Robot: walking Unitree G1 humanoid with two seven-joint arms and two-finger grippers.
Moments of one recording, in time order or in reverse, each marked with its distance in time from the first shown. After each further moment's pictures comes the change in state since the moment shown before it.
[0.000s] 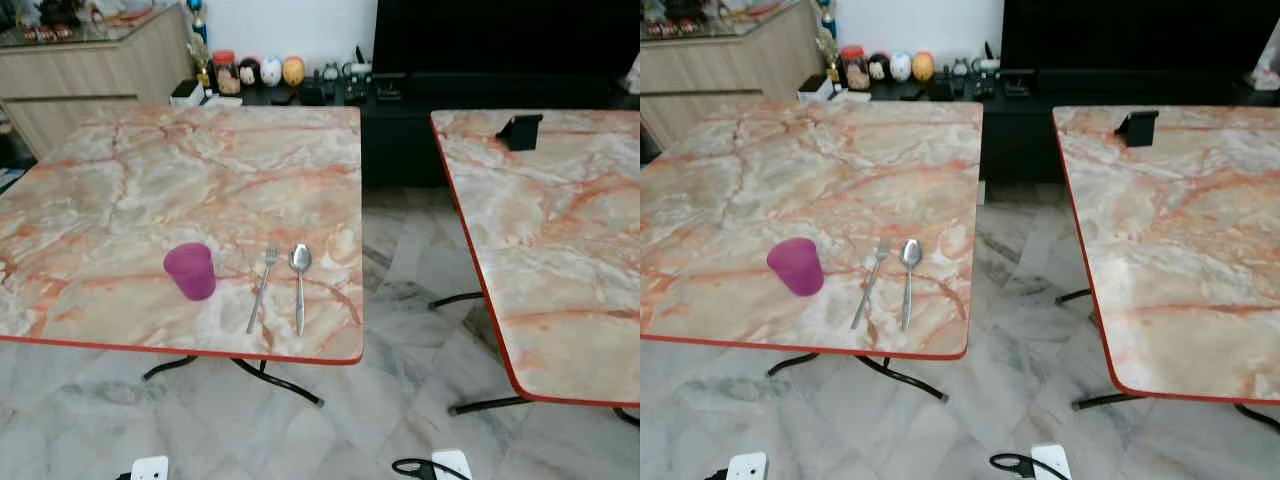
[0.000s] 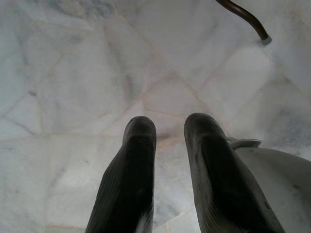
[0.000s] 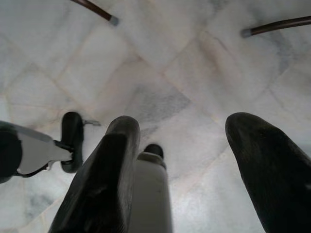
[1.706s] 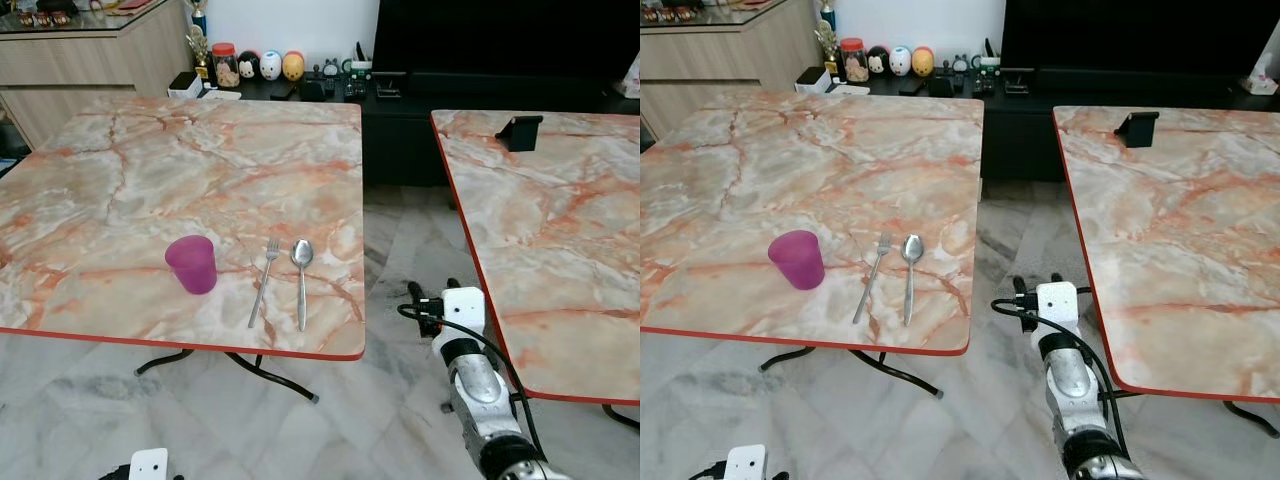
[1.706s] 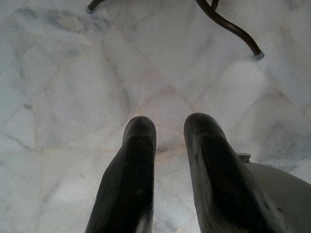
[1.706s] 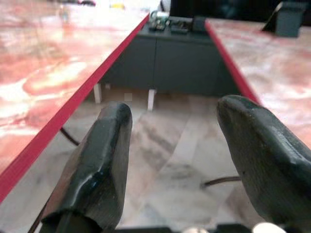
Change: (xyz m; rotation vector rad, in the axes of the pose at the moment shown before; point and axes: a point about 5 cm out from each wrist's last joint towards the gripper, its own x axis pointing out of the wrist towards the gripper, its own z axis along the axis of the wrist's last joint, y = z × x) left arm 0.001 0.000 0.010 0.002 -0.077 0.006; right arm -0.039 -0.020 0.221 -0.067 -1.012 -0.098
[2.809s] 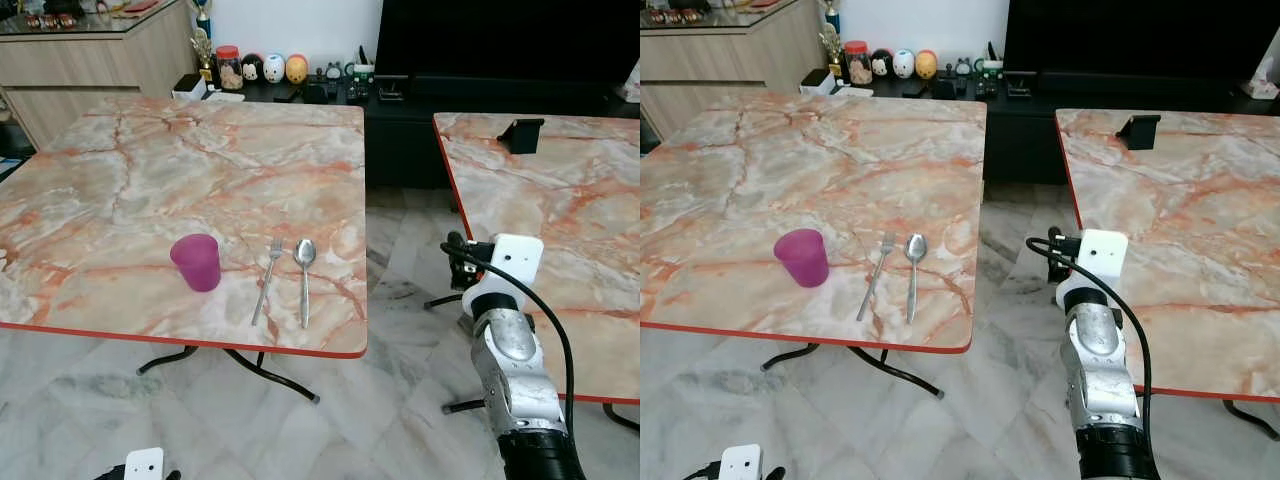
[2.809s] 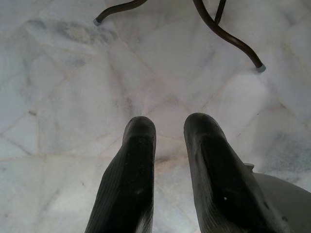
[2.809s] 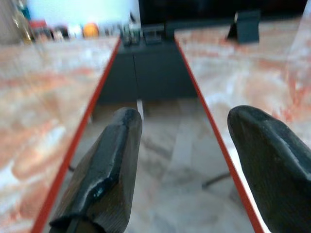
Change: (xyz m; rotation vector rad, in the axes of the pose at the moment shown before) left arm -0.003 0.003 0.001 -0.009 -0.046 0.016; right arm 0.017 -0.022 0.067 0.169 0.109 -0.175
